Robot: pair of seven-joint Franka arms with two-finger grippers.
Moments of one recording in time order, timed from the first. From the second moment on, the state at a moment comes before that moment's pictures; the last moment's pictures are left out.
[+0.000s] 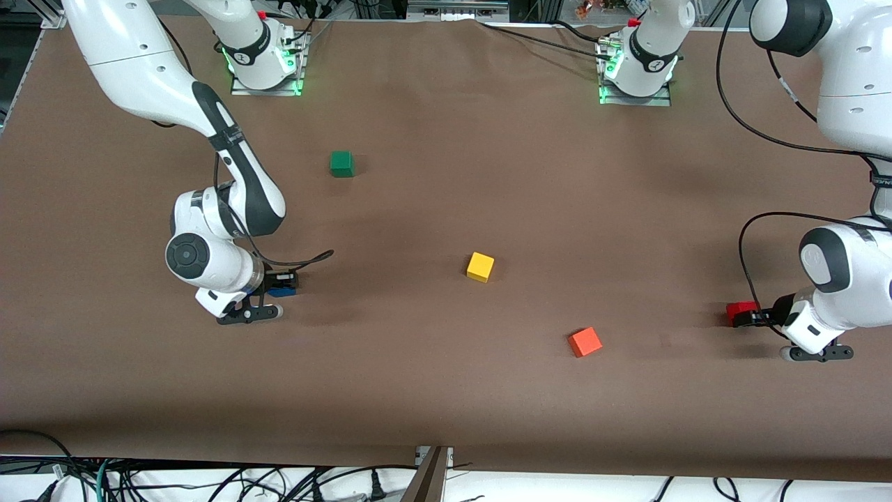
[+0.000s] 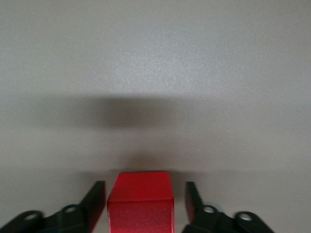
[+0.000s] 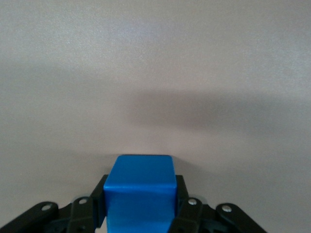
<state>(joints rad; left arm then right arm) 0.29 0.83 -0.05 -1.42 -0.01 2.20 0.19 0.12 0.66 0.09 -1.71 -0.03 2.30 0.08</state>
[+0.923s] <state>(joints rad) 0.10 0.73 -0.24 -1.40 -0.01 2.16 -0.04 0.22 0.64 0.10 -1.39 -0.03 2.04 0.08</state>
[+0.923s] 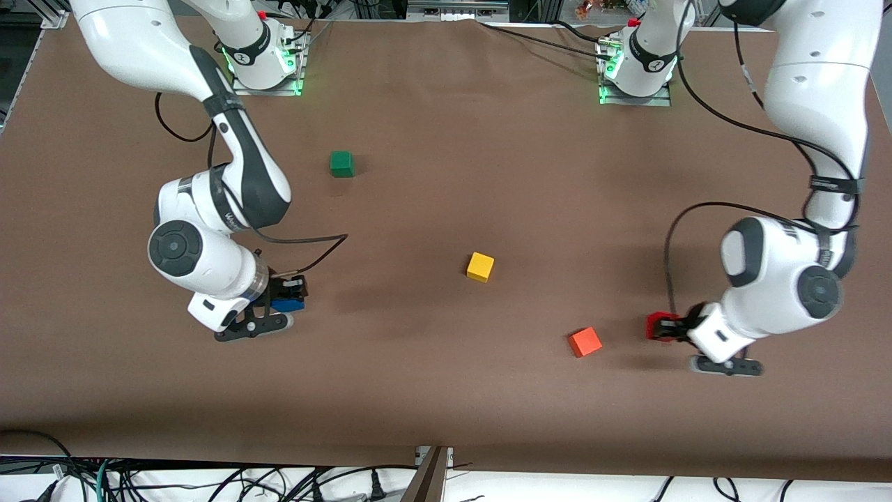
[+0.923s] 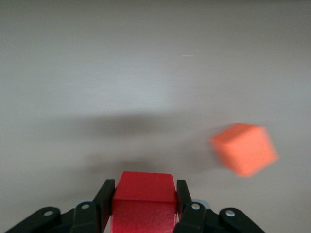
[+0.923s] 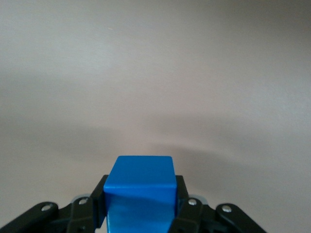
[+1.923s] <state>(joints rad) -0.40 0.77 -0.26 -1.38 0.13 2.12 -0.26 0.15 0.65 0.09 -1.23 0.05 1.77 0.03</state>
